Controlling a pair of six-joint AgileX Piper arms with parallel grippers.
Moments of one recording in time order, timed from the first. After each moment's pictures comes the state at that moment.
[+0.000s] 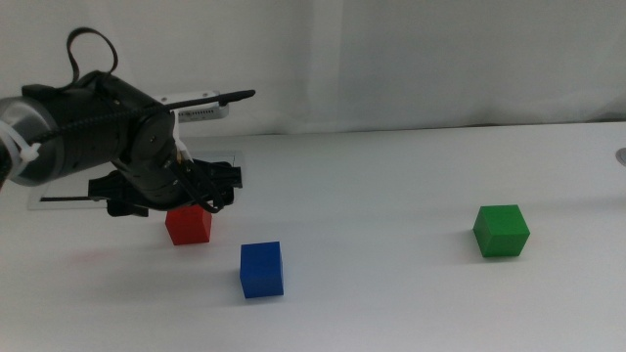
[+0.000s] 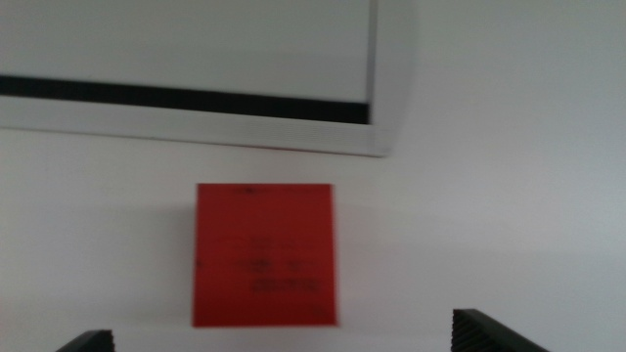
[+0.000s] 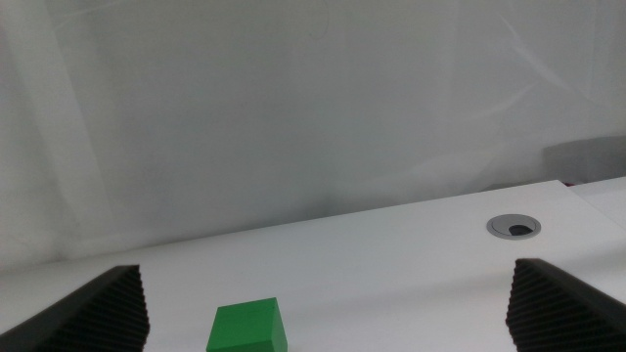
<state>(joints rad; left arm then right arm) -0.35 1.78 -1.21 0.32 0.74 -0.67 0.06 0.03 -0.01 0.38 0.09 -0.24</state>
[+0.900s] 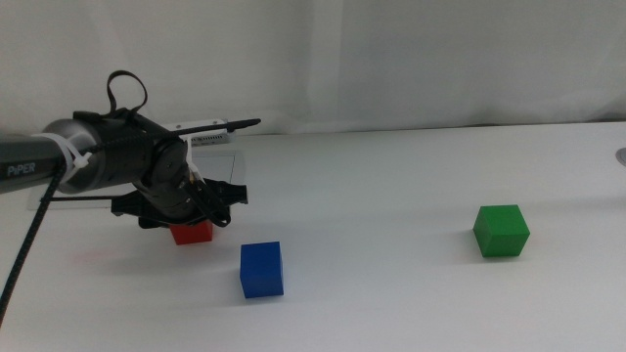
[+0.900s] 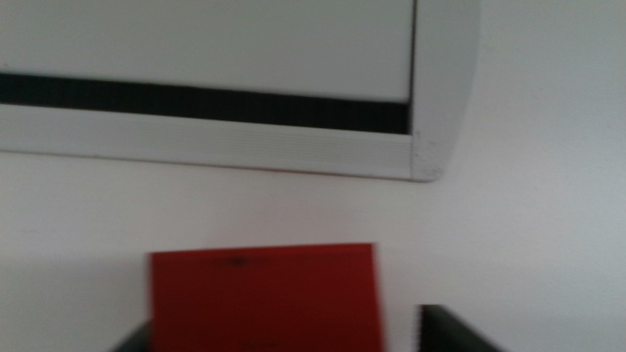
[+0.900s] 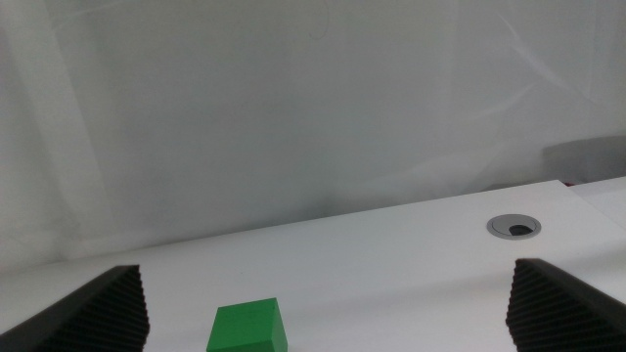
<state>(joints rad) -0.30 1.95 -1.21 0.31 0.57 -0.65 0.06 0.03 -0.01 0.38 0.09 -0.24</state>
